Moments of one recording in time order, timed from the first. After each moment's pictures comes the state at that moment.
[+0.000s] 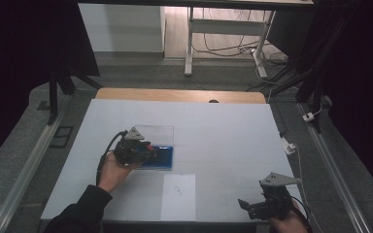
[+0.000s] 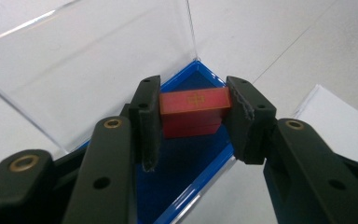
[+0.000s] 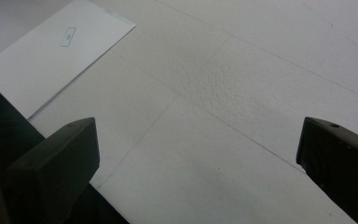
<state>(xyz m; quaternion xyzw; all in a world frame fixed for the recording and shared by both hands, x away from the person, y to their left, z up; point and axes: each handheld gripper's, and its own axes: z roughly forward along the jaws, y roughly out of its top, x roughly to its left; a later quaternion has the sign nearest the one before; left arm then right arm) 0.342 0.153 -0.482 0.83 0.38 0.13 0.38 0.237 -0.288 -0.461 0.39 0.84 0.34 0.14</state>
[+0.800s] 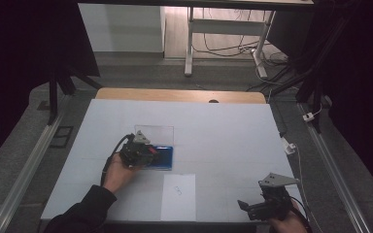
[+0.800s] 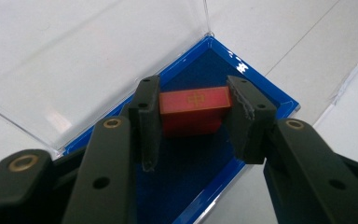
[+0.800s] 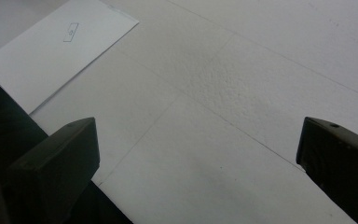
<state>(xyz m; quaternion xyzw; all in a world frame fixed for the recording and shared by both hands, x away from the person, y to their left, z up) 0.349 0.143 -0.504 0.85 0.38 0.14 0.34 0.237 -0.287 -0.462 0.39 0.85 0.34 0.14</state>
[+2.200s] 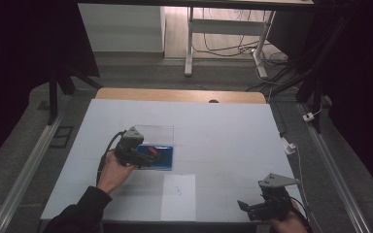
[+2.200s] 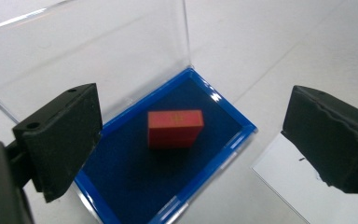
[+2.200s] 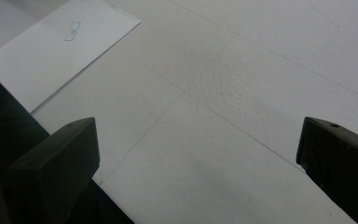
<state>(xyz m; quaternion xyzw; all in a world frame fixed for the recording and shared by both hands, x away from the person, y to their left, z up) 0.341 0.158 -0.482 0.81 0.40 0.09 0.41 0.236 -0.287 -0.461 0.38 0.85 0.34 0.14</state>
